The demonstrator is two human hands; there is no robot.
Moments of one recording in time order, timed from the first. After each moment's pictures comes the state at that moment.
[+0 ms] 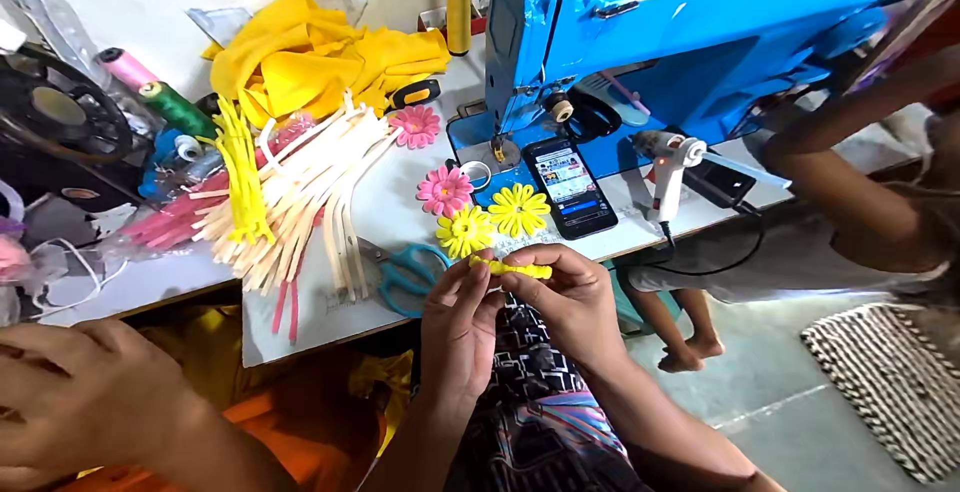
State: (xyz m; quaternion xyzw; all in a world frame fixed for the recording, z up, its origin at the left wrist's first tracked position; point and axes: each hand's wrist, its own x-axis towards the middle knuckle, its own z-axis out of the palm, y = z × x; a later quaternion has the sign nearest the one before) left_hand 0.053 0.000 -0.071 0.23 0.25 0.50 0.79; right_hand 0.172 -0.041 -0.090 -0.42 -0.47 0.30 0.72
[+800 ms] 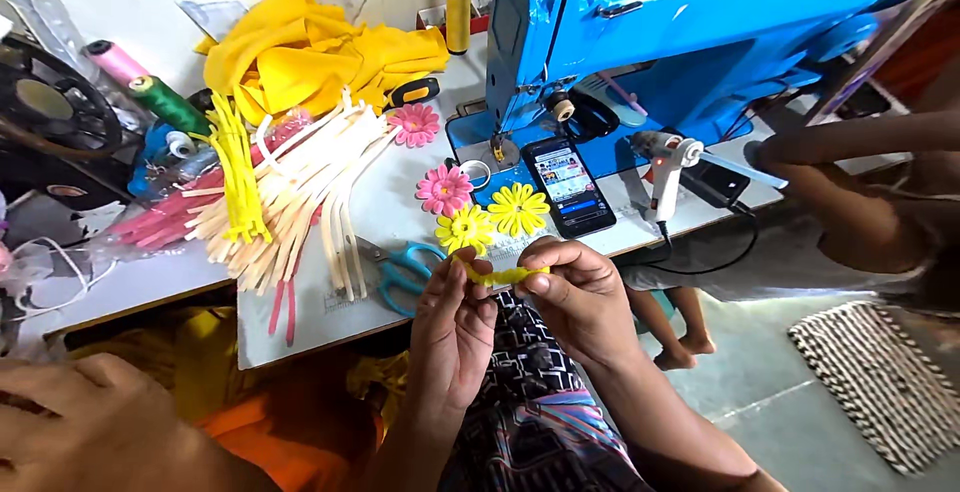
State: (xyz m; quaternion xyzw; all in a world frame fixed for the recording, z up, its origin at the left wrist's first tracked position) left_hand 0.037 0.005 -0.071 0.12 0.14 0.47 0.86; right_hand 0.177 -0.042 -0.084 -0.30 -0.43 0.41 0.75
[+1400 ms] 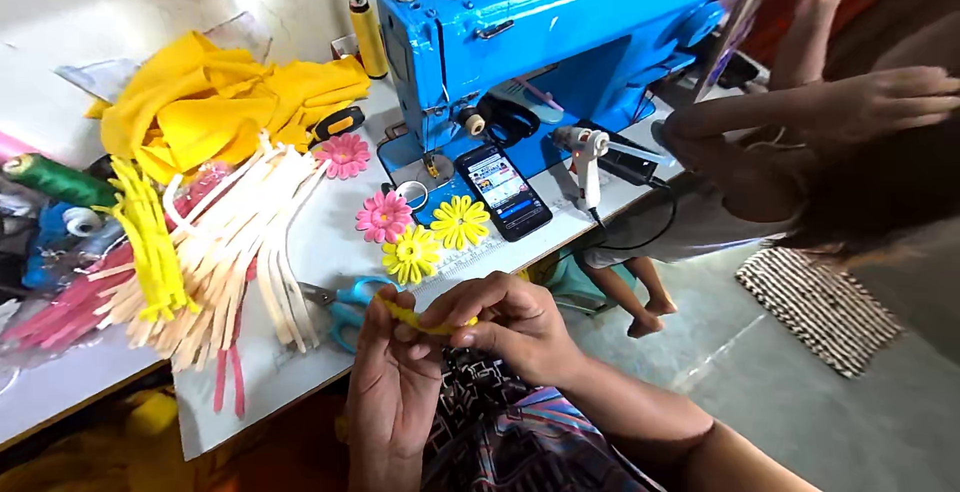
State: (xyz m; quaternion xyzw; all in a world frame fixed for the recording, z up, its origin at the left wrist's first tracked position) left_hand 0.031 0.009 -0.067 0.16 0.08 0.44 0.88; right_hand 0.174 -0.045 -0.081 -0.27 -0.56 0.32 0.71
